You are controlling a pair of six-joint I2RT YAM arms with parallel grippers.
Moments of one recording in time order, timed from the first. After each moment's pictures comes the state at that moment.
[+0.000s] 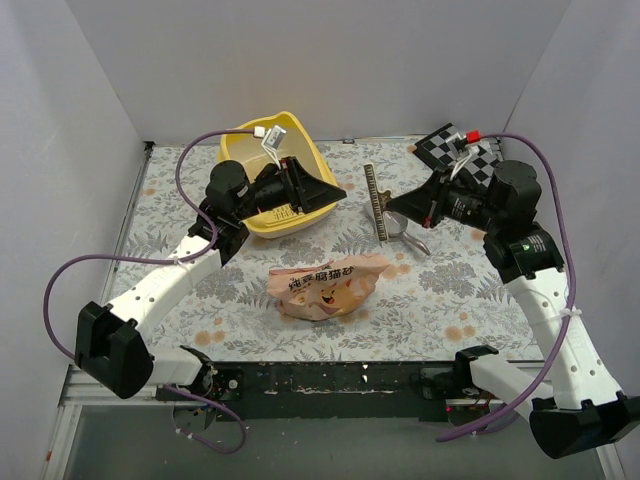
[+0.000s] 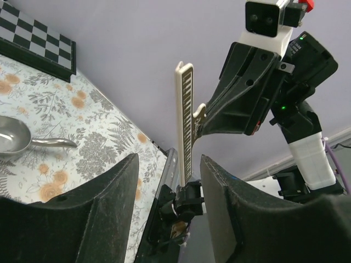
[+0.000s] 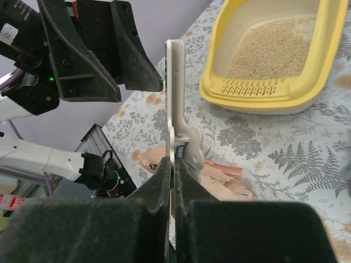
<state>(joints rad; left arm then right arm) -0.54 1.30 1.09 0.36 0.68 -0.87 0.27 0.97 1.17 -0.36 -0.74 0.45</state>
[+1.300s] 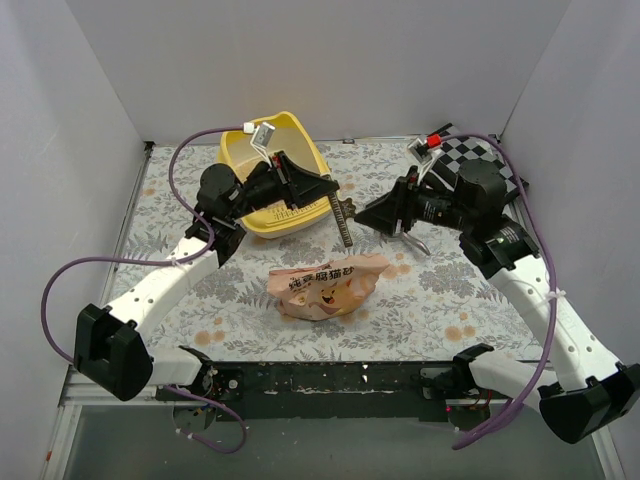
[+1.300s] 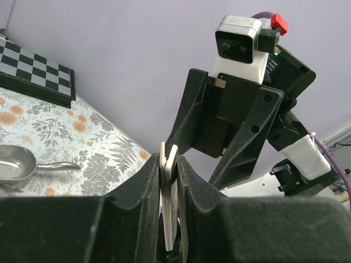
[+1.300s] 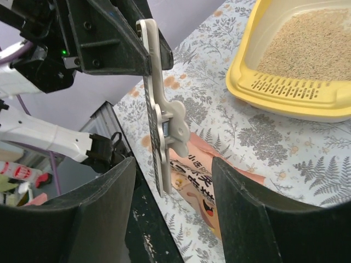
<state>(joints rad) -0.52 1.30 1.06 0.52 0.68 -0.91 0.47 1.06 1.16 -0.26 -0.70 0.45</state>
